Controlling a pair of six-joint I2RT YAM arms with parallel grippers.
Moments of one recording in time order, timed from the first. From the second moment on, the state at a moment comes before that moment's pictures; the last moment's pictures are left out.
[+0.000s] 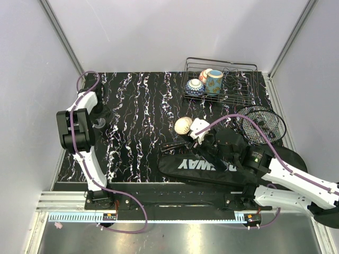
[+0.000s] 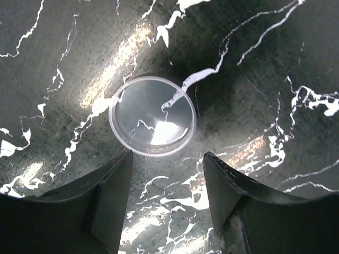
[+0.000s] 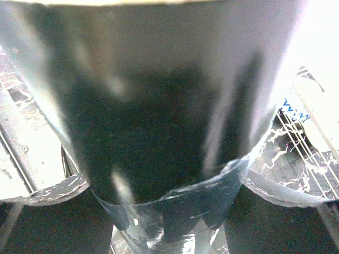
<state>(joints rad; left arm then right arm) 0.15 2.00 1.52 -0.79 -0.28 -0.59 1.06 0.88 0.91 -0.36 0.20 -0.21</state>
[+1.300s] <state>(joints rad) 0.30 1.98 1.39 -0.68 -0.24 -0.64 1.06 0.88 0.91 -0.36 0.20 -0.21</state>
